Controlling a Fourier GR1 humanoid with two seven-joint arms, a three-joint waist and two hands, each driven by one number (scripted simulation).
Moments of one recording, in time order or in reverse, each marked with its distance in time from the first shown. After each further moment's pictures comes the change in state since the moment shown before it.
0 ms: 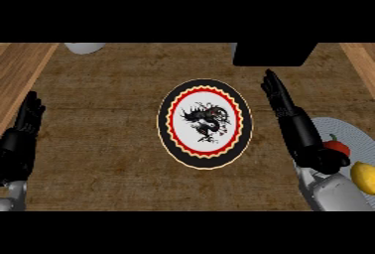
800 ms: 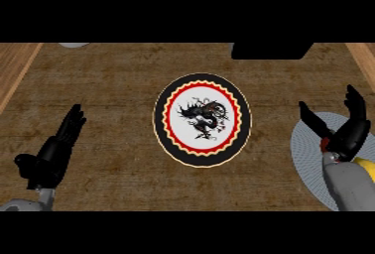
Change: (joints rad) left arm 0.007 -0.091 -0.096 0.061 0.044 -0.170 -0.049; right arm -0.016 0.034 -0.342 0.462 0.259 -0.698 0.010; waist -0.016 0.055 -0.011
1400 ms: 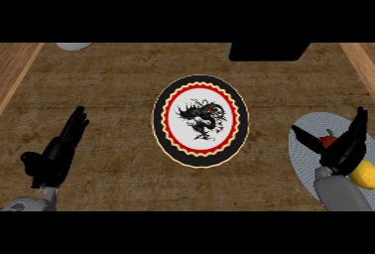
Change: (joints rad) left arm -0.012 -0.033 0.024 0.073 -0.013 -0.050 -0.022; right arm 0.069 0.012 0.062 0.046 0.414 -0.152 0.385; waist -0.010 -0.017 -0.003
